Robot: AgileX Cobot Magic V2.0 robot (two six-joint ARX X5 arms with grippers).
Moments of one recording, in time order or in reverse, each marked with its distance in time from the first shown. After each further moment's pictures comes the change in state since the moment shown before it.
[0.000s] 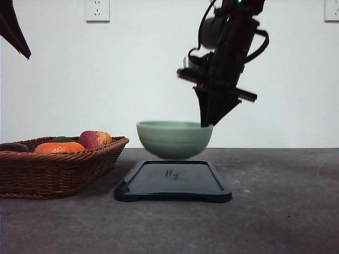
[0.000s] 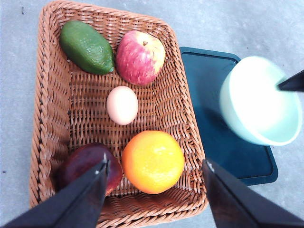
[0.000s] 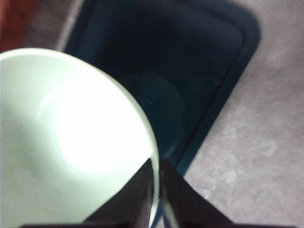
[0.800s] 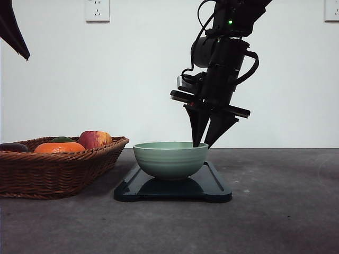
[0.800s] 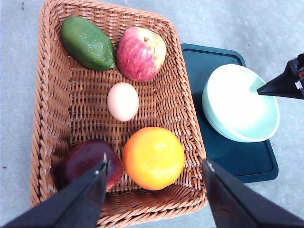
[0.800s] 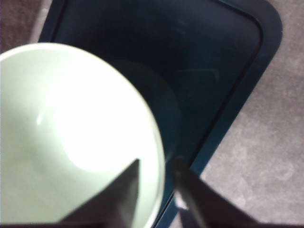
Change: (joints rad) left_arx 0.000 0.000 0.000 -0.013 0.000 0.000; right_arx 0.014 0.065 0.005 0.042 0.016 0.000
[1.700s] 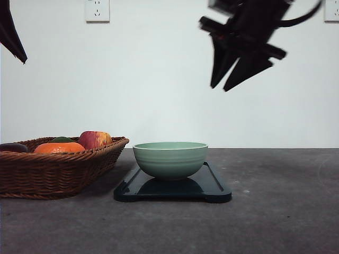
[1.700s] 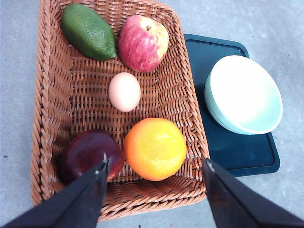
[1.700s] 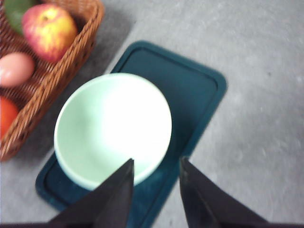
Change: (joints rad) left_arx 0.000 0.000 0.000 -0.031 0.000 0.000; right_arx 0.014 -0.688 -0.676 0.494 0.048 -0.002
